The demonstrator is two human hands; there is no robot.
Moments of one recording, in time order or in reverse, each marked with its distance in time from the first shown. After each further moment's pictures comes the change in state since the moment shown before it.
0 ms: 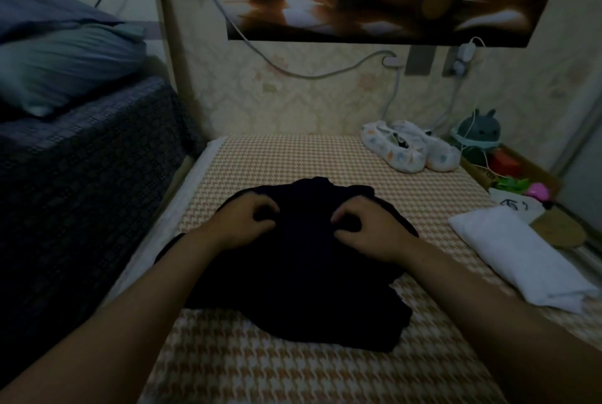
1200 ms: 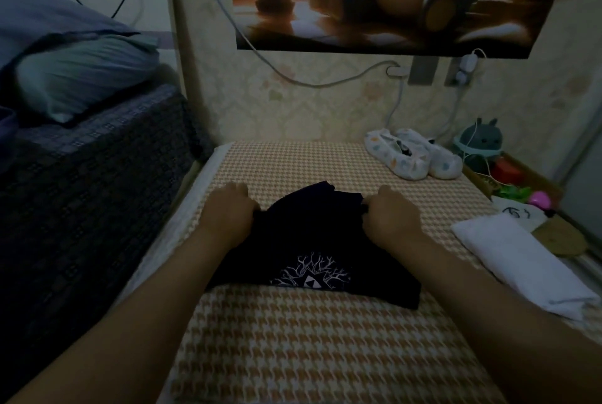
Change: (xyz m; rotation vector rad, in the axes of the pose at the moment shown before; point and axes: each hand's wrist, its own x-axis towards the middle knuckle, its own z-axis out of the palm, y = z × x) left_hand 0.001 -0.010 -0.013 0.568 0.281 0.034; right_hand 0.025 0.013 -0.002 -0.578 0.311 0.182
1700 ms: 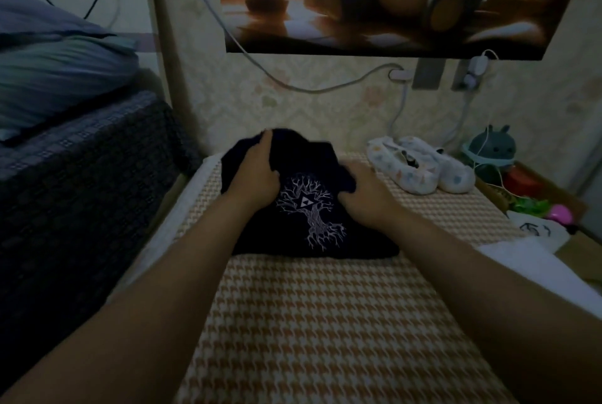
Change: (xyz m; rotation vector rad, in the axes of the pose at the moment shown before) left_hand 0.120 0.024 -0.007 -0.653 -0.032 -0.268; right_hand 0.093 -0.010 0.002 0.710 -0.116 -0.062
